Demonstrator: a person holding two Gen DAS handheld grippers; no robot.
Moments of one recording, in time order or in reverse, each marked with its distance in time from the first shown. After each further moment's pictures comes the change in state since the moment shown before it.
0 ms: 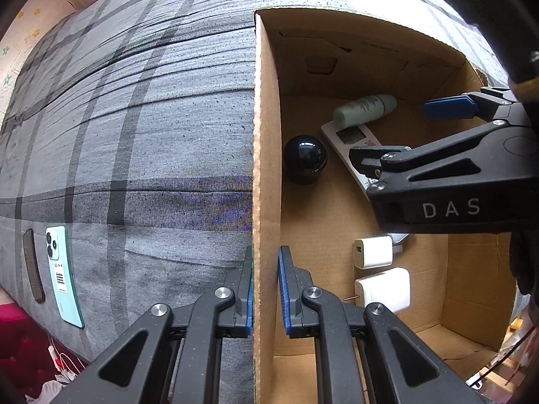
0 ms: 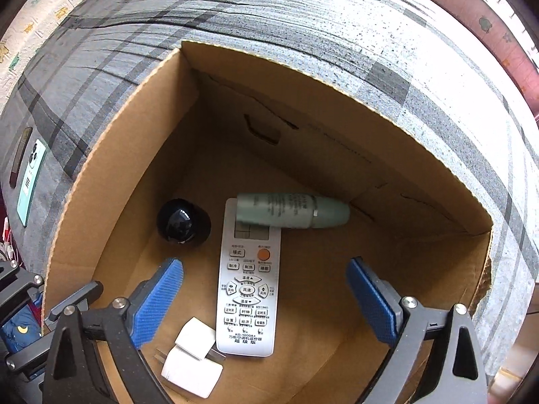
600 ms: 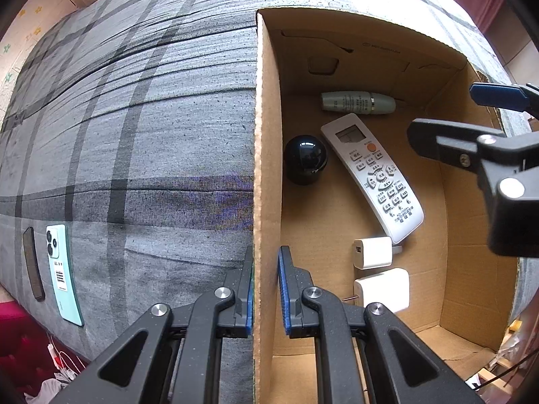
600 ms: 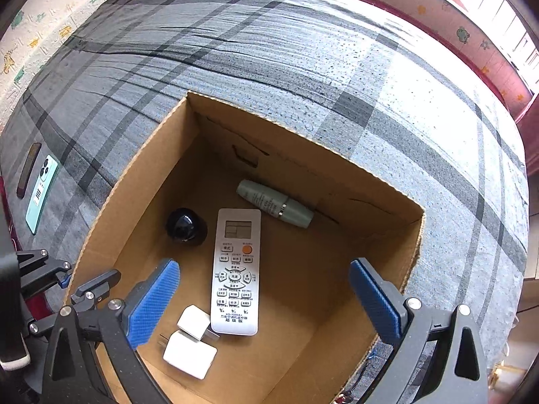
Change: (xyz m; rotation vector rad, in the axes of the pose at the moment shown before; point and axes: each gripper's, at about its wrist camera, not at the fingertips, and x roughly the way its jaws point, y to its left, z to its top) left arm 0.000 0.000 0.000 -0.007 0.003 0.001; right arm -0.060 -0.010 -0.017 0.030 -0.112 -0.036
